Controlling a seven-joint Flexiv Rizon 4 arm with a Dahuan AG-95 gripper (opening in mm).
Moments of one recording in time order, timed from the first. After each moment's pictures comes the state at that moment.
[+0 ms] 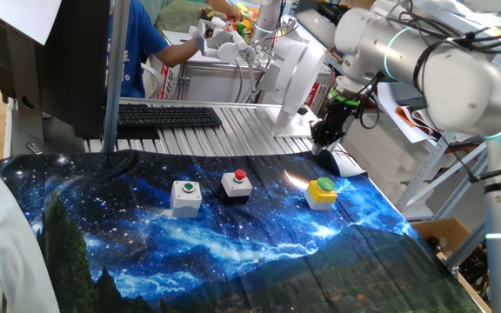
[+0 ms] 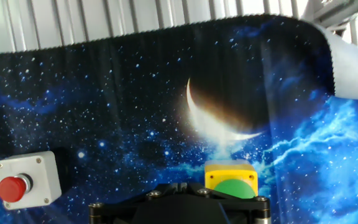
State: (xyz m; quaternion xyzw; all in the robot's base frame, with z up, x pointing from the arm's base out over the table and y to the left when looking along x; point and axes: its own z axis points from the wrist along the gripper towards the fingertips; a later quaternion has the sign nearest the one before) arm 0.758 -0.263 0.174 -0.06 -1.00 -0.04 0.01
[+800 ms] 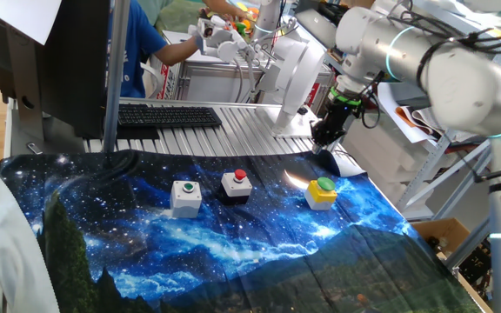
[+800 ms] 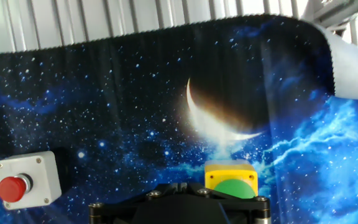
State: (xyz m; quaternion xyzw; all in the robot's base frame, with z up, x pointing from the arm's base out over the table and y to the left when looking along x) arm 0.749 -0.259 0.170 -0.04 -1.00 -0.02 0.00
